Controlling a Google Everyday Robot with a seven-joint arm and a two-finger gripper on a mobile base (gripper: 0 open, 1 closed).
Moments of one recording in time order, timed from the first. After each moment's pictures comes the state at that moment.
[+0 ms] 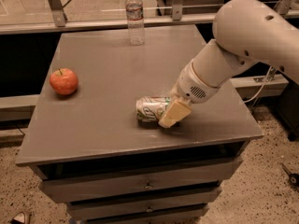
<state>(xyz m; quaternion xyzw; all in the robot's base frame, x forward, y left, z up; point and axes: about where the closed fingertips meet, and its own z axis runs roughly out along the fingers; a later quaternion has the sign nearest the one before) 0.498 -0.069 0.839 -0.57 0.78 0.15 0.20</state>
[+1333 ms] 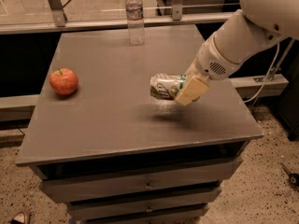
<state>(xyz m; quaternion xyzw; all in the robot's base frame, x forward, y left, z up) 0.531 -0.114 0.892 -0.55 0.80 0.08 0.25</state>
